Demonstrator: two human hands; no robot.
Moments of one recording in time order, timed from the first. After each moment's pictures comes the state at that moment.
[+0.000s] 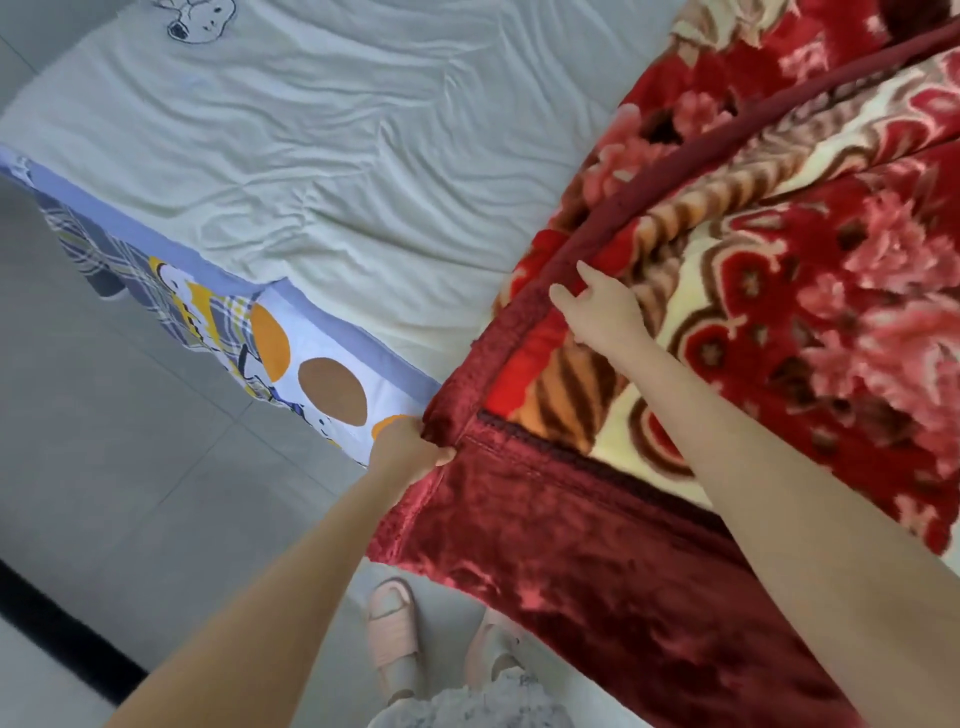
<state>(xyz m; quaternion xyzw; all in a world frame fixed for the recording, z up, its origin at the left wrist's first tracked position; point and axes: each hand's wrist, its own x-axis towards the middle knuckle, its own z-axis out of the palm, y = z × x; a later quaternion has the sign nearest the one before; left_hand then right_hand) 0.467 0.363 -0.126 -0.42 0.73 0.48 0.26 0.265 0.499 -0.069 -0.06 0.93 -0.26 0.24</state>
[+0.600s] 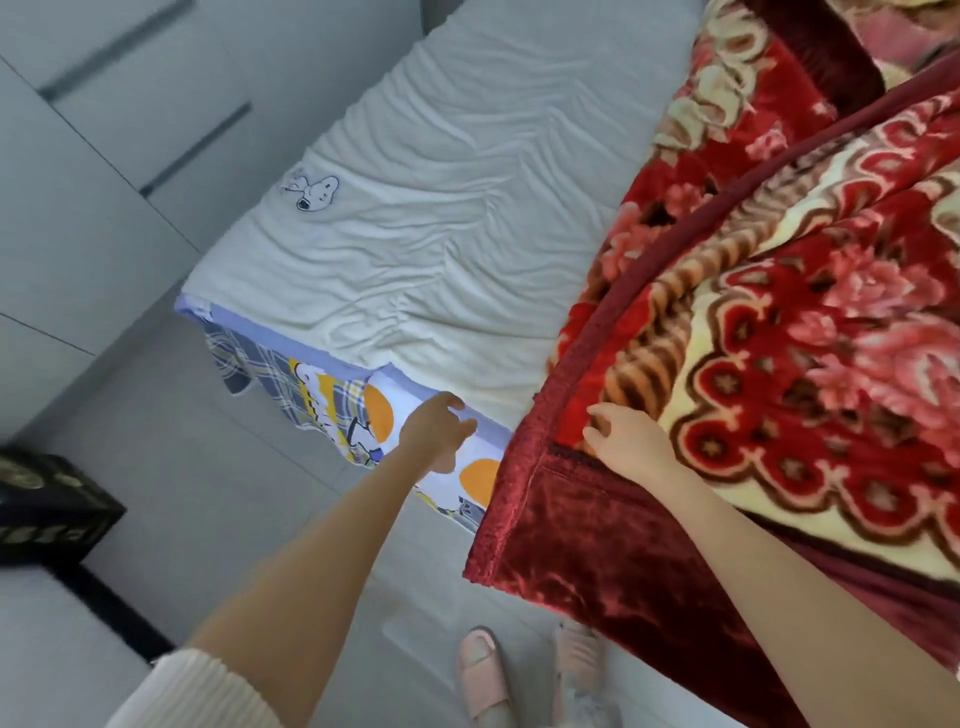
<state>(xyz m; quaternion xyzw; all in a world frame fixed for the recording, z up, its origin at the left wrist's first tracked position) 0.458 0.280 -0.002 -0.31 0.84 0.37 0.22 0.383 0.504 0.005 -0.13 0.94 -0.13 0.28</state>
